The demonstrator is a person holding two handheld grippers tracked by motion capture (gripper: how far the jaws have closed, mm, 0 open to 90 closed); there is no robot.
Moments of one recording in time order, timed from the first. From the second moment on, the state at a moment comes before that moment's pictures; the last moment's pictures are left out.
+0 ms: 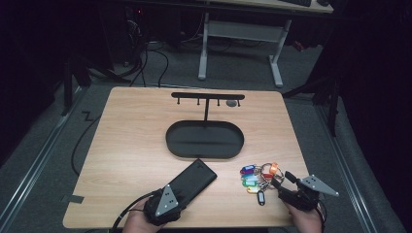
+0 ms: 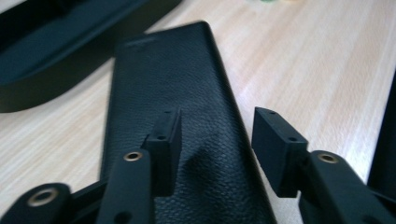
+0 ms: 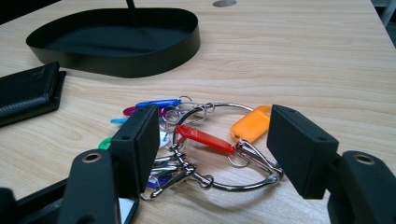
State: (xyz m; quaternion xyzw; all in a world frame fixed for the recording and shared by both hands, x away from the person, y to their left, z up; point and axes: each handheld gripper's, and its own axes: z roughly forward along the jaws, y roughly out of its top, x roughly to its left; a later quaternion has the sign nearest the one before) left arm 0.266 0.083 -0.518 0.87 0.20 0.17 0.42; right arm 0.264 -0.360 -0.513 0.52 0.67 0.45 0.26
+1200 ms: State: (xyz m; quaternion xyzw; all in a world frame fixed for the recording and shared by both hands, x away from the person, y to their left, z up) left arm 0.254 0.071 -0.532 0.88 0.14 0.27 0.35; right arm 0.267 -0.357 -0.514 0.52 0.68 0.45 0.26
